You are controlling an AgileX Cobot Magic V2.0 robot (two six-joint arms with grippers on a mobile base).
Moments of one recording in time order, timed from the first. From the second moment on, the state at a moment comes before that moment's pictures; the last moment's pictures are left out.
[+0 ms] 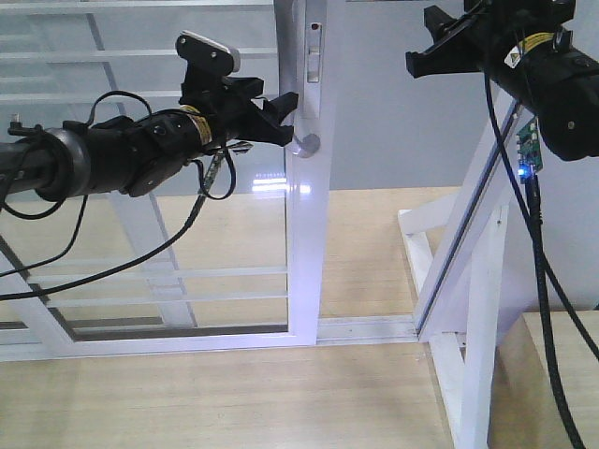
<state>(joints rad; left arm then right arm) -0.41 2.04 -1.32 0.55 -0.50 -0.47 0.21 1.62 -1.10 -0.05 -0.32 -0.20</state>
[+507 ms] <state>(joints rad) -0.43 2.15 -1.53 0.50 -0.38 -0.43 0.21 1.62 -1.10 -0.05 -0.32 -0.26</state>
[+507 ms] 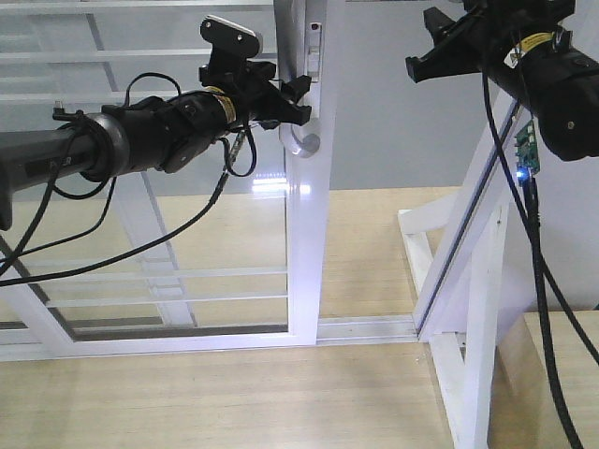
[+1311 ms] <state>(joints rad) -0.44 2.13 -1.56 0.48 -0.24 -0.43 0.21 1.62 -1.10 -0.04 -0.32 -0.26</state>
